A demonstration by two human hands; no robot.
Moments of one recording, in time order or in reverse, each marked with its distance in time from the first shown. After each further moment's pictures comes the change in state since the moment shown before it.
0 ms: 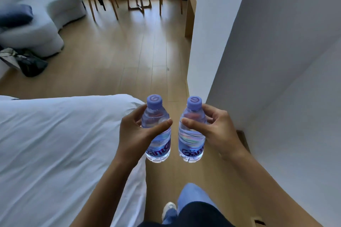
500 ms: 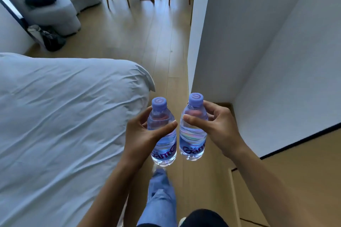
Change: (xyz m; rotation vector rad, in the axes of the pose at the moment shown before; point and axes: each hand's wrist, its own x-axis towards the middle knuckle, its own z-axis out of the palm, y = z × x) left_hand -0.367 0.034 0.070 -0.097 0.057 -0.068; right_hand -0.344 0.008 -0.065 -0.003 -0.085 -0.022
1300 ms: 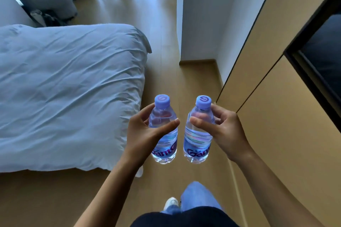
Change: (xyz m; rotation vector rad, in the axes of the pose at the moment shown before) left_hand -0.568 0.014 -0.085 0.010 -0.127 0.005; right_hand -0.596 -0.002 0.093 0.028 0.130 0.048
